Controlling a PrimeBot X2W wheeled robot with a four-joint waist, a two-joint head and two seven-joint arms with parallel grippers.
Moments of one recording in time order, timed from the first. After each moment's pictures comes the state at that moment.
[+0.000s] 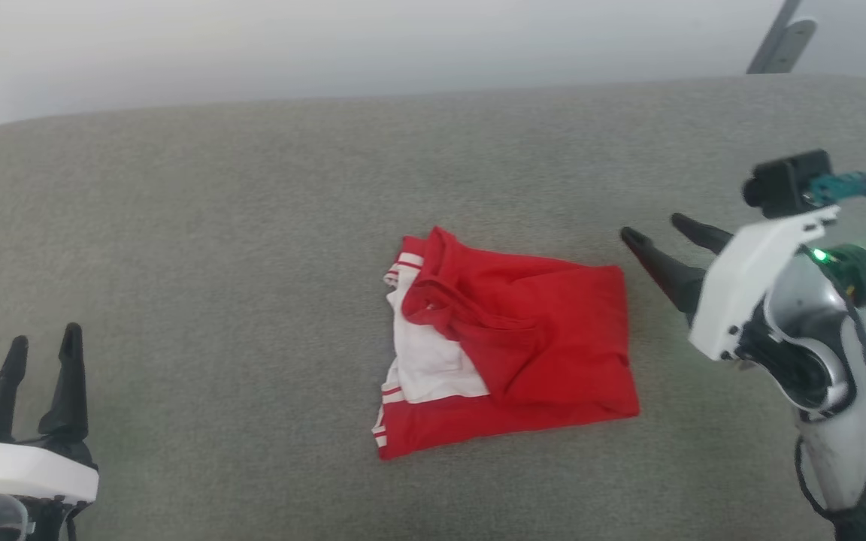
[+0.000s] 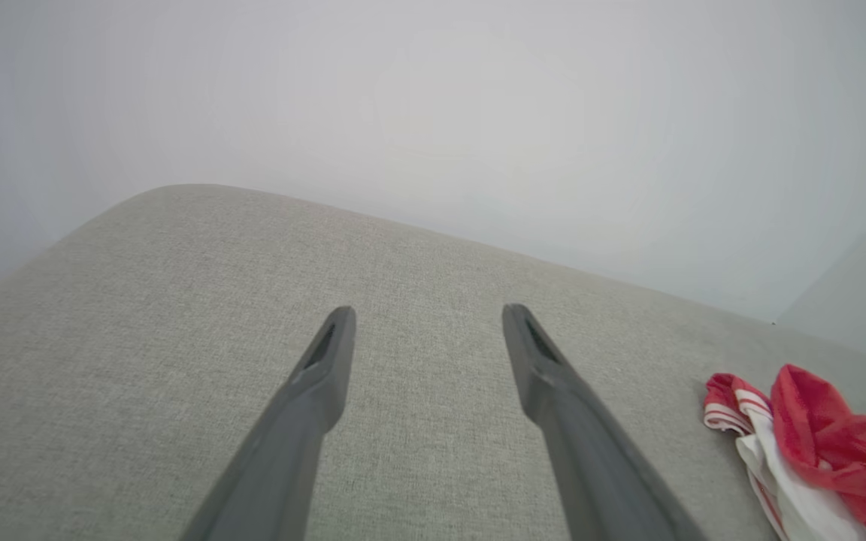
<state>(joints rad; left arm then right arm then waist) -0.10 0.48 -0.04 0.28 -0.78 -0.13 -0.26 -0.49 -0.28 0.20 0.16 0.62 0.13 0.60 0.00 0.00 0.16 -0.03</state>
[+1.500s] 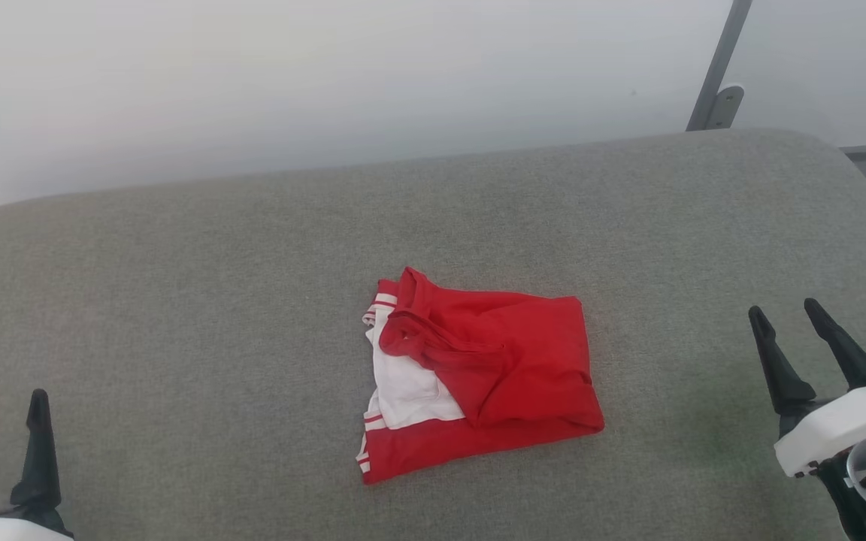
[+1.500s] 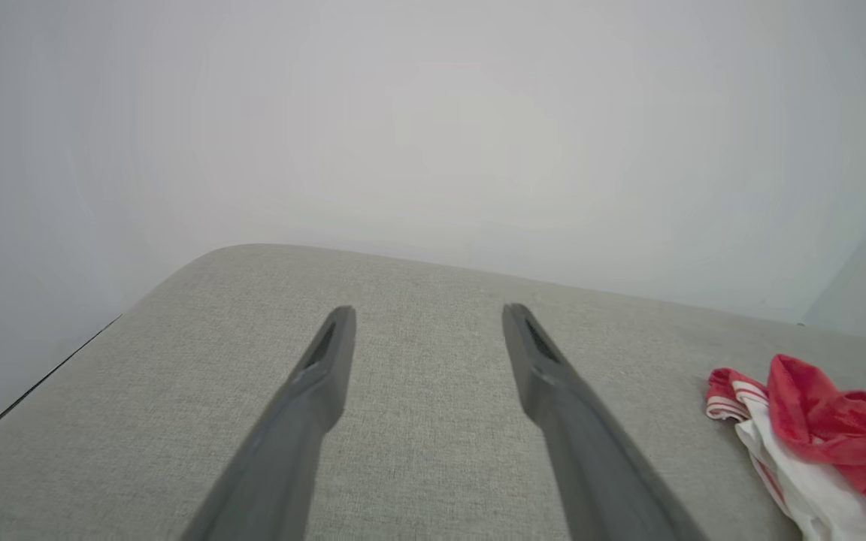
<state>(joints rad) 0.08 0.40 0.13 0.20 -0.60 -0.13 -0.26 -0.20 -0.42 0.16 0.37 0.53 0.13 -0.19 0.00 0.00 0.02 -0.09</state>
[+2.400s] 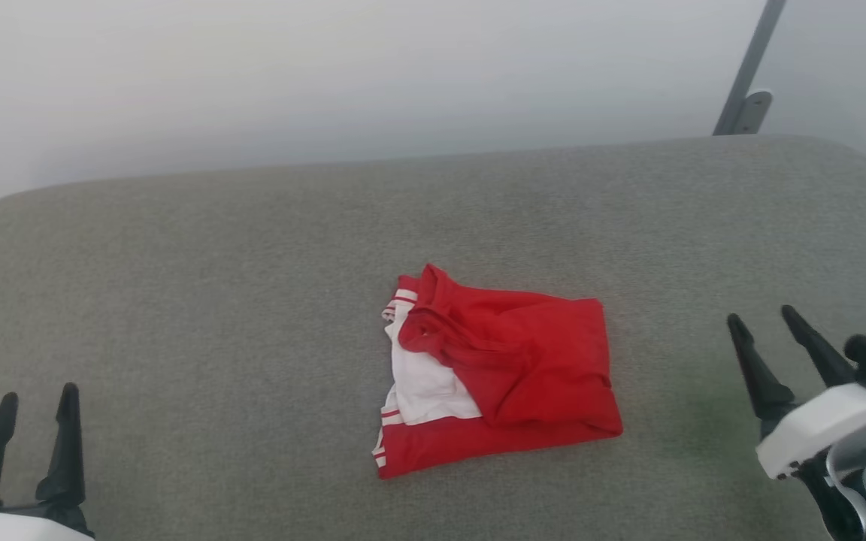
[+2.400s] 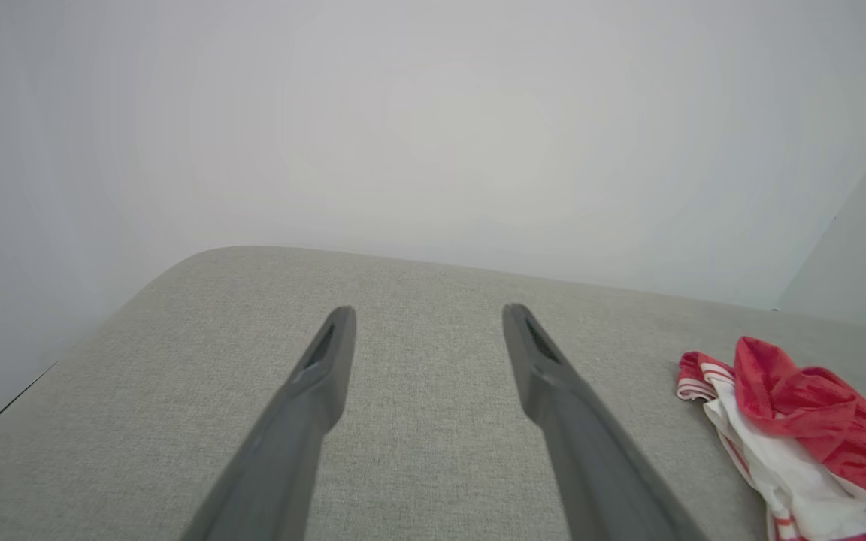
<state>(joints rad) 0.09 0.44 0.06 0.15 -0.62 -0.13 -0.26 -0.22 -0.42 0.22 0.40 0.55 0.13 -0.19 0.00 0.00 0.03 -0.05</state>
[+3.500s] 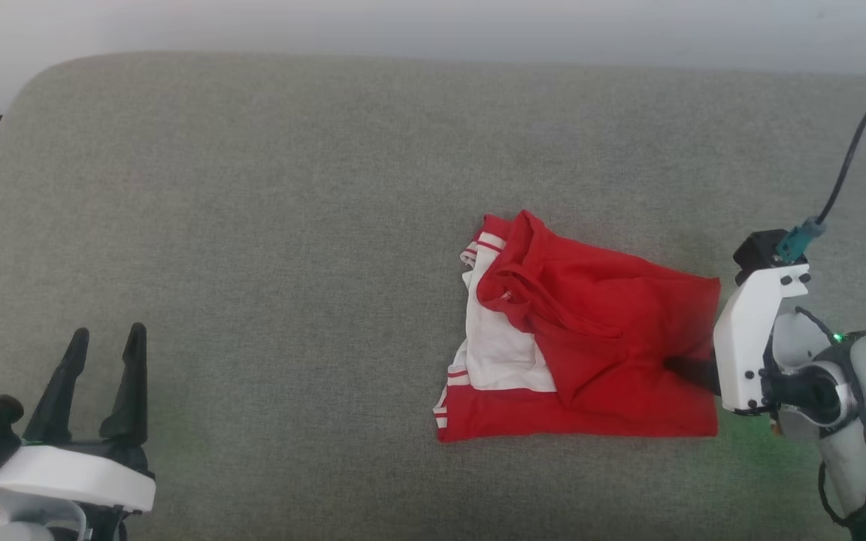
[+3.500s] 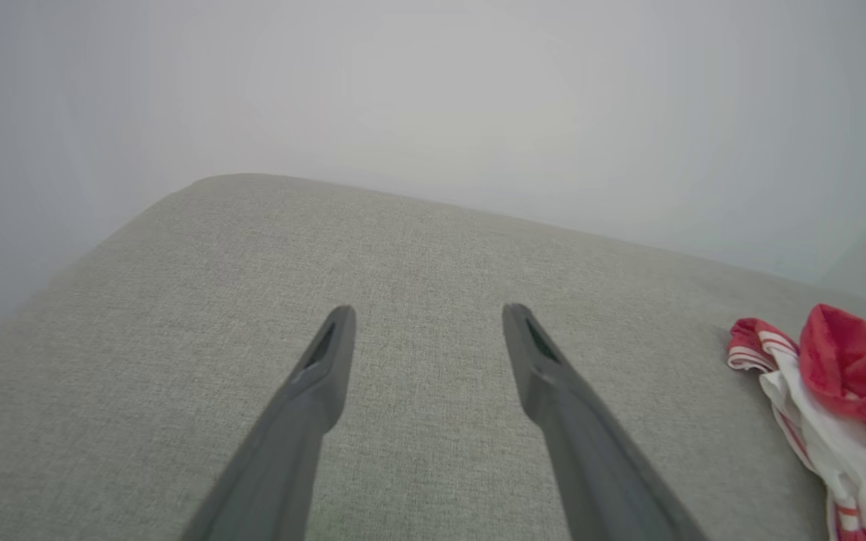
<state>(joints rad) -0.06 0.41 -0.08 0.18 -0.64 -0.13 -0.26 -0.47 -0.33 0.19 0.39 0.61 0.13 0.97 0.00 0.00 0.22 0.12</state>
